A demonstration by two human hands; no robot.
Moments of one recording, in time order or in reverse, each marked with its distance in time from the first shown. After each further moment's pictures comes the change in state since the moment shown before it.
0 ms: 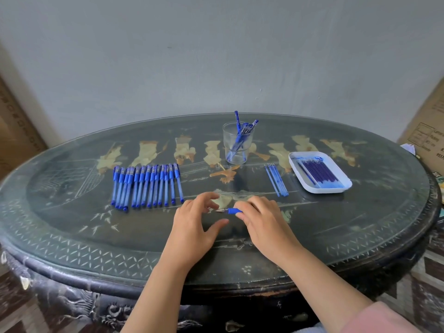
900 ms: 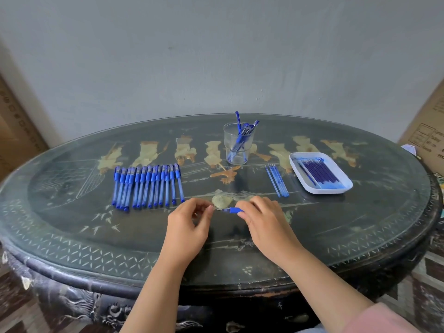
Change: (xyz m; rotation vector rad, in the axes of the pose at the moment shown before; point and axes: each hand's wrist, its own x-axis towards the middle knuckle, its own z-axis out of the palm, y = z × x) left_hand 0.002 0.010 -0.009 -0.145 0.118 -0.211; right_hand 0.000 0.000 -0.001 -0.029 -0.021 0.036
